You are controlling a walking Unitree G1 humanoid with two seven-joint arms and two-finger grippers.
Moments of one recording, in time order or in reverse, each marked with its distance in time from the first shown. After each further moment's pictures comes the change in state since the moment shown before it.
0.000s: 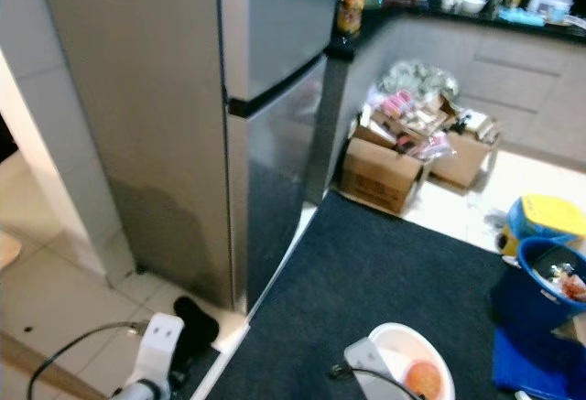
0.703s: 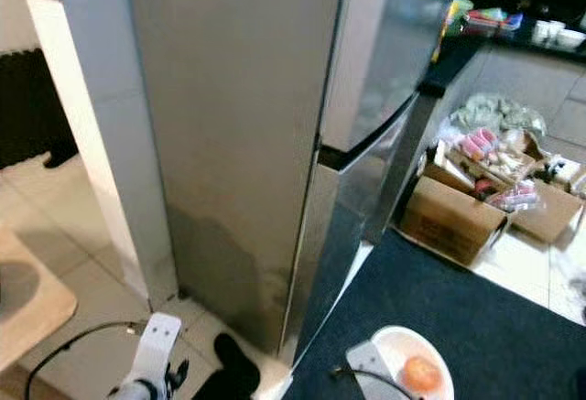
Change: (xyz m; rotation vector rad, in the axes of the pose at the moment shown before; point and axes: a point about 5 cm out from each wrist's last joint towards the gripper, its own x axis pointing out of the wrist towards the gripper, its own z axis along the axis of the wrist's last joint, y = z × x) left arm 0.000 0.005 -0.002 0.025 0.019 -0.002; right arm 0.000 0.016 0.003 0.022 -0.020 0.026
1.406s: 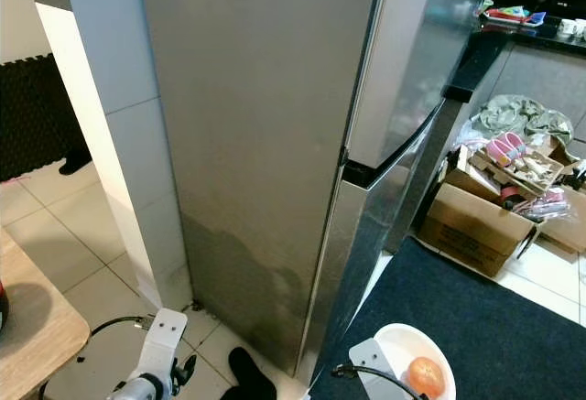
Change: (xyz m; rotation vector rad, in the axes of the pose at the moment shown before) left arm 0.001 -0.003 0.004 -0.005 -0.018 -0.023; right arm 0.000 -0.010 0.003 -0.005 -0.007 -0.023
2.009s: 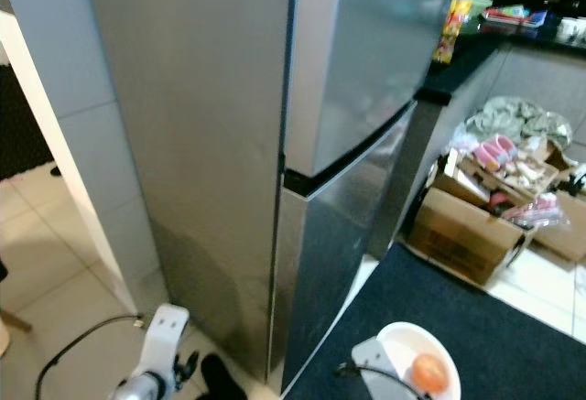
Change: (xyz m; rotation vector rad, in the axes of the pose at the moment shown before) left arm 0.001 -0.002 0.000 -0.039 0.004 -0.004; right arm -0.001 -0.002 -0.004 -0.009 0.010 -0.003
